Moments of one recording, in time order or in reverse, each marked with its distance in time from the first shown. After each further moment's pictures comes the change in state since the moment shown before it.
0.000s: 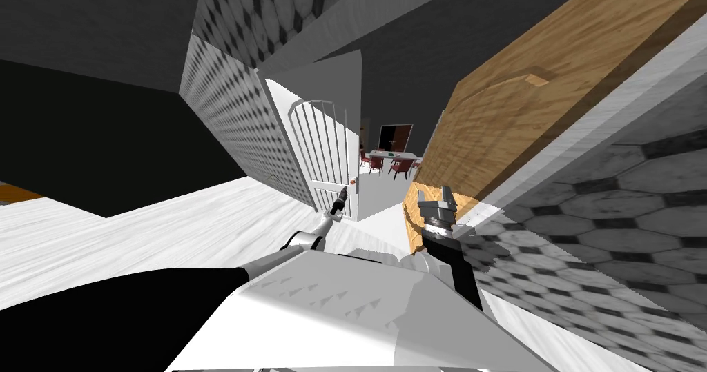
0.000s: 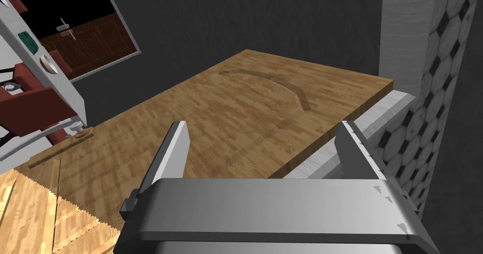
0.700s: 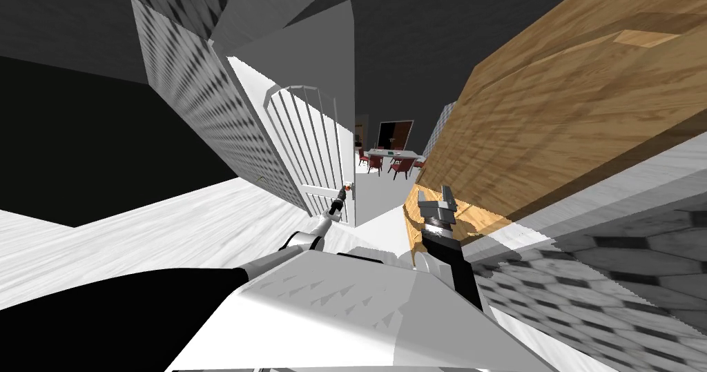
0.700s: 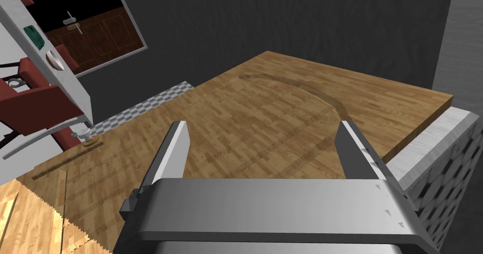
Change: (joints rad) arm 0.009 0.014 0.011 -0.007 0.003 -0.007 -0.008
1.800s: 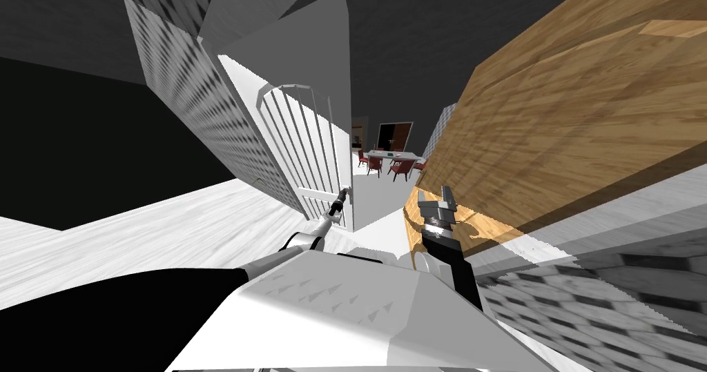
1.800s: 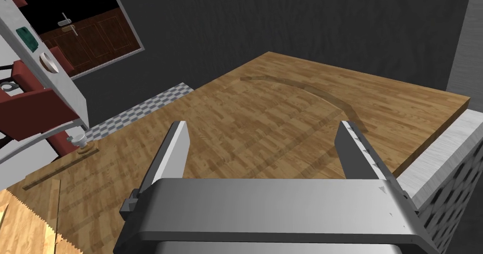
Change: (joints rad) arm 0.005 -0.007 0.016 0.020 -0.001 -0.005 -0.006
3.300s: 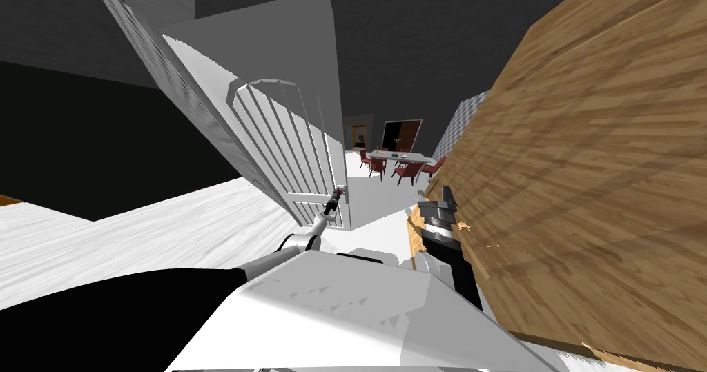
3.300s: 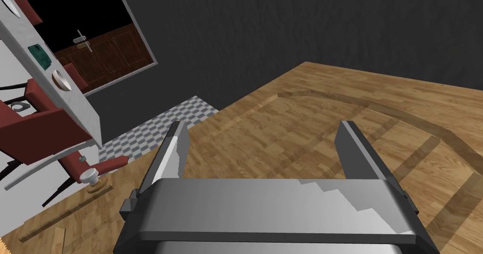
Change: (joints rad) arm 0.019 0.046 0.088 -0.031 -0.015 0.018 0.007
